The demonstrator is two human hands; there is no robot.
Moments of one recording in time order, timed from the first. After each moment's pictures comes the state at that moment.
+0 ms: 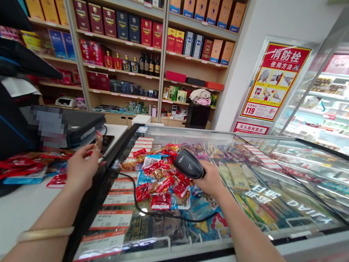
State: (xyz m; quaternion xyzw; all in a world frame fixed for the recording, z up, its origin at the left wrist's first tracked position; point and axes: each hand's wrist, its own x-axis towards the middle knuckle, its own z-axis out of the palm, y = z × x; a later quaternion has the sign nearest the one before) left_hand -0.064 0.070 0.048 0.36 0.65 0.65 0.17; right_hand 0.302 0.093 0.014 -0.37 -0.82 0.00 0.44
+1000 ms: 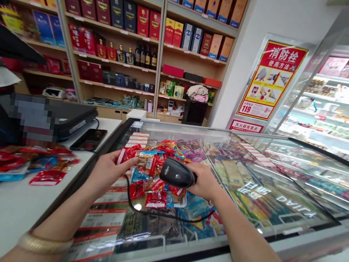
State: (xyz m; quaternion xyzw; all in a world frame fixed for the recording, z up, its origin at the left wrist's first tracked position) left_hand 0.002 0.053 0.045 0.51 0.55 0.55 0.37; right_hand 0.293 0.073 0.031 -0.32 -0.89 0.03 0.33
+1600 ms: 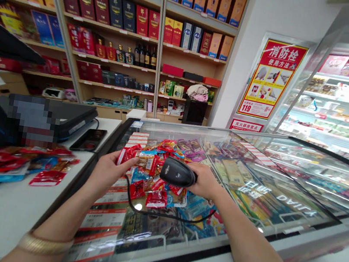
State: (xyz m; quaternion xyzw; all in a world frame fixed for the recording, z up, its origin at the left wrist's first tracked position) left_hand 0.003 0.052 0.046 0.51 0.56 0.55 0.36; right_hand 0.293 0.073 0.031 -0.32 -0.89 0.04 0.34
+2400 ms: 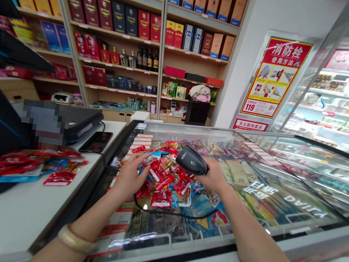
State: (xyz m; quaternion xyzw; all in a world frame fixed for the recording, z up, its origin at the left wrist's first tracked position) left_hand 0.019 0.066 0.017 0.71 0.53 0.46 0.10; right_hand 0.308 0.092 0.019 -0.39 -0.82 0.02 0.42
